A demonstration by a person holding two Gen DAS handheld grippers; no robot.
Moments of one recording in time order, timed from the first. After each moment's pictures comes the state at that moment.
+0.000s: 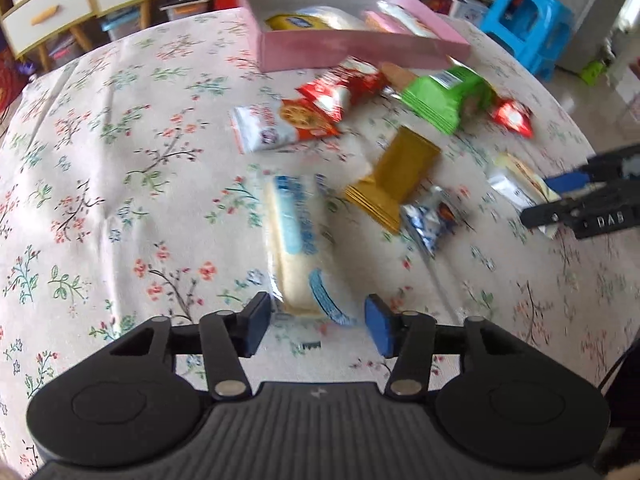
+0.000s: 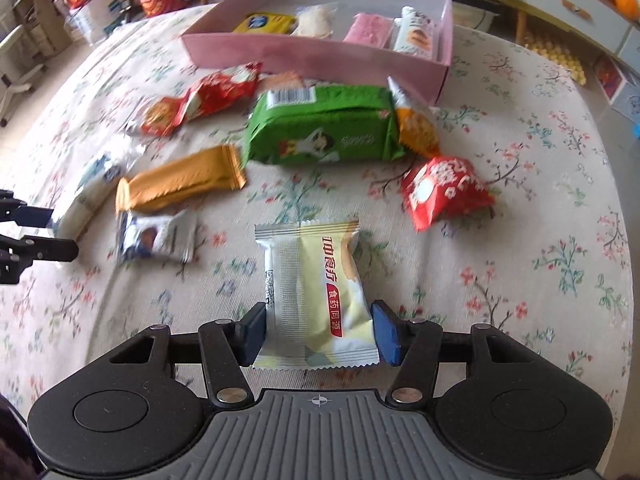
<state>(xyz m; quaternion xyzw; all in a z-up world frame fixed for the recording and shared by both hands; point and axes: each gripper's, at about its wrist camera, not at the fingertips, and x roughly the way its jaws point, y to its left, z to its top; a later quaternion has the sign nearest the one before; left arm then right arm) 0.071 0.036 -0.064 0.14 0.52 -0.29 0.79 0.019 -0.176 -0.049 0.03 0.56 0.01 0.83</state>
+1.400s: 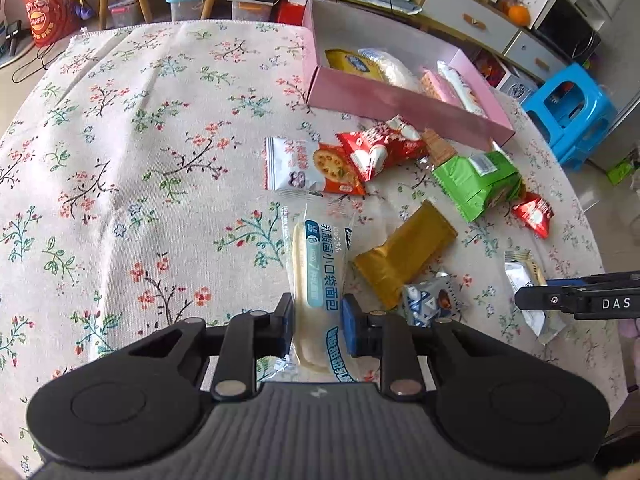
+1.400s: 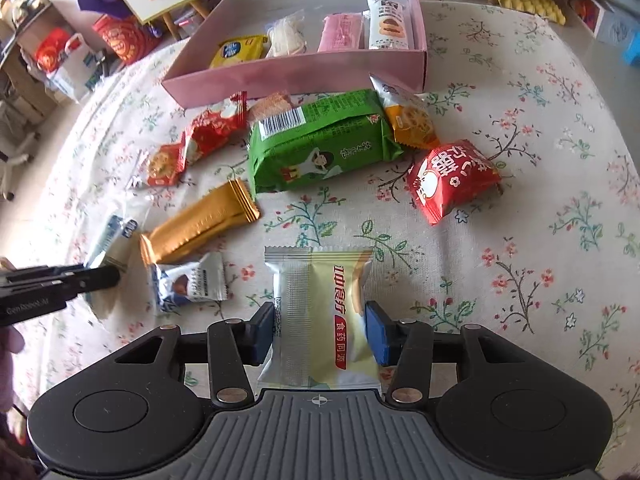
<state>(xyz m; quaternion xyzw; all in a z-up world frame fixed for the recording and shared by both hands) 0.093 0.036 -0.052 0.00 0.52 -0.22 0.82 0.030 -0.186 -0.037 0.16 0.55 -0.02 0.82</state>
